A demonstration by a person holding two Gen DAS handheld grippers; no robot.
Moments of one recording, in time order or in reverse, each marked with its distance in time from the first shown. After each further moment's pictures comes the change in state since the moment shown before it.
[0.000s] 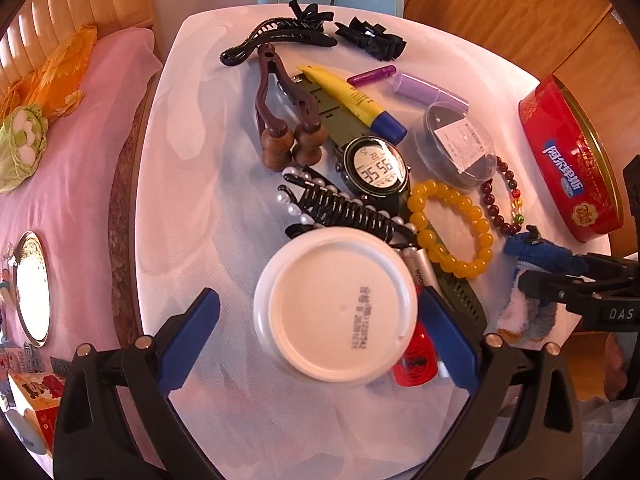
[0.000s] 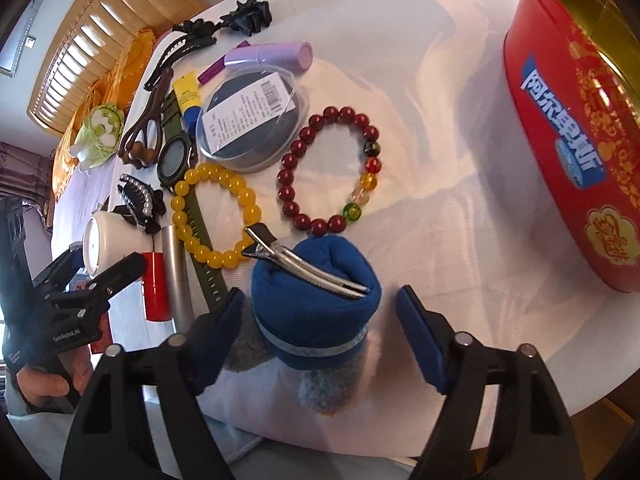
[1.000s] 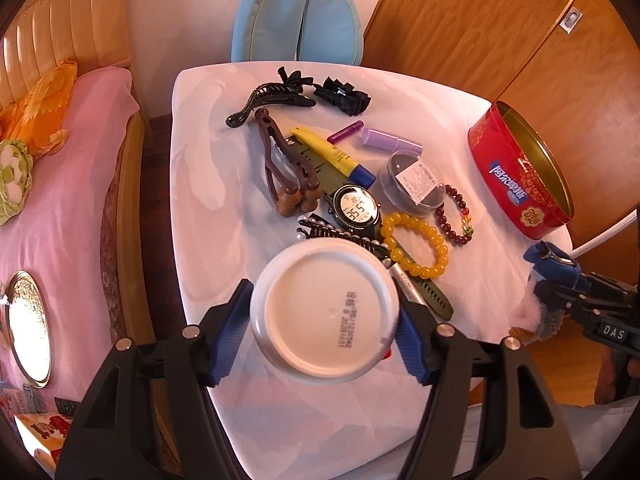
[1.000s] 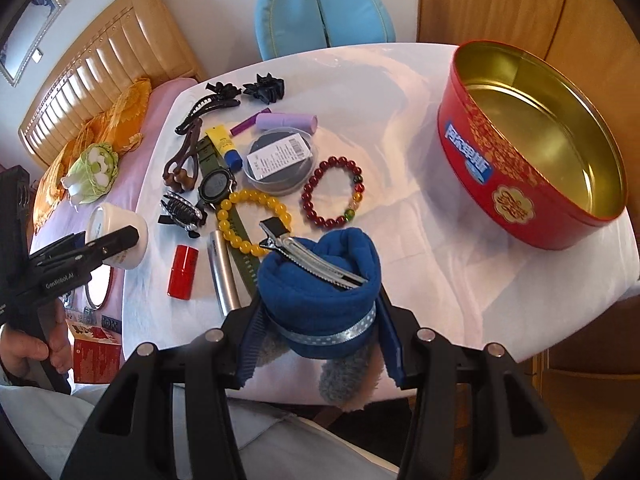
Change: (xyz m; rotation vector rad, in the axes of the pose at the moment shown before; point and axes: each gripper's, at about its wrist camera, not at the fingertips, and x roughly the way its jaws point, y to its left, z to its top) left arm -0.056 0.025 -0.002 0.079 -0.118 -0.120; right arm -0.072 0.038 -0.064 0.075 -0.271 -0.147
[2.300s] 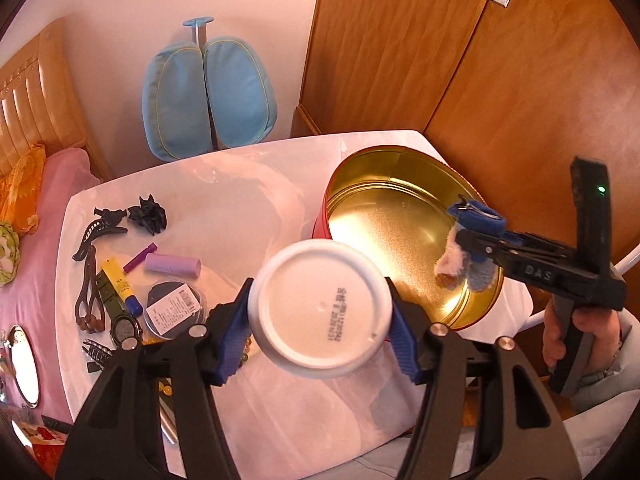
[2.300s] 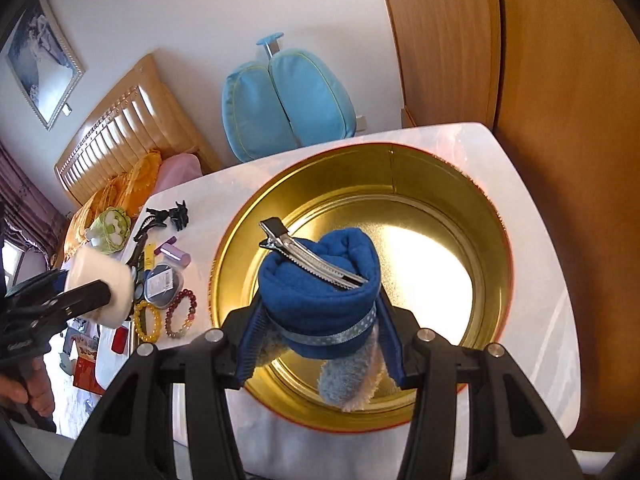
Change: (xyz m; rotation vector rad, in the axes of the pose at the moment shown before) left arm 0.020 -0.284 0.096 0.098 -0.120 0.060; right arm -0.017 -0.256 0.129 -0.022 -0.171 0.187
